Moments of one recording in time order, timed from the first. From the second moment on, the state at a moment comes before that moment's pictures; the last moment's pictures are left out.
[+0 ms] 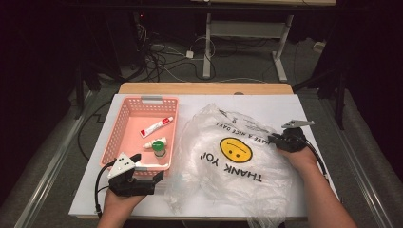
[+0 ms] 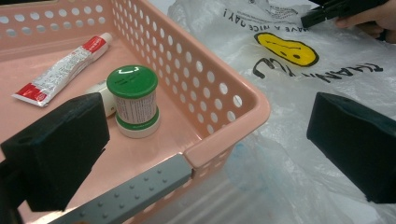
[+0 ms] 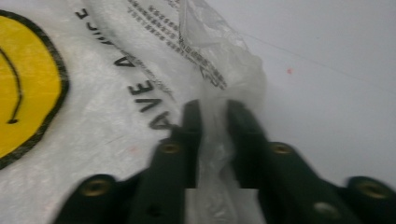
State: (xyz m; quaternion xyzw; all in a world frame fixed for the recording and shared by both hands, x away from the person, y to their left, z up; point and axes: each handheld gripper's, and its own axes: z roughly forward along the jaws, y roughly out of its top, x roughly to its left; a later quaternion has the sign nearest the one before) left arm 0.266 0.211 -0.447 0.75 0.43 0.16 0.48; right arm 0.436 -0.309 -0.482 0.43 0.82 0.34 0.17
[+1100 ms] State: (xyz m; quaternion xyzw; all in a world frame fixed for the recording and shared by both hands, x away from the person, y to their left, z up) left arm 0.266 0.199 -0.447 0.76 0.41 0.15 0.49; right arm 0.337 -0.395 -0.405 0.48 0.72 0.42 0.28
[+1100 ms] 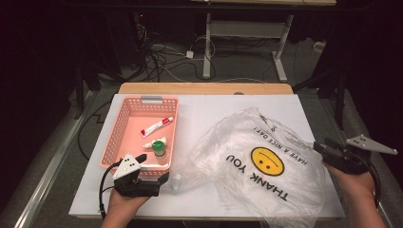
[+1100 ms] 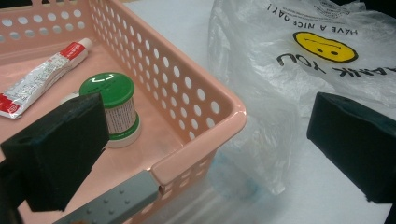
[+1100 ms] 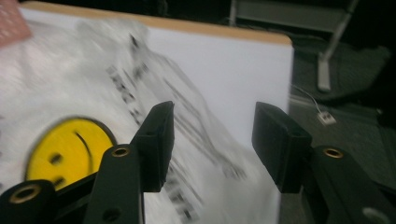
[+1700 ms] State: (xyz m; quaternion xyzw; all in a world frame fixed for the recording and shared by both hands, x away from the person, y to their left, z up) left arm 0.266 0.203 -0.450 0.76 0.41 0.15 0.49; right arm 0.466 -0.307 -0.469 0.47 0.81 0.30 0.17
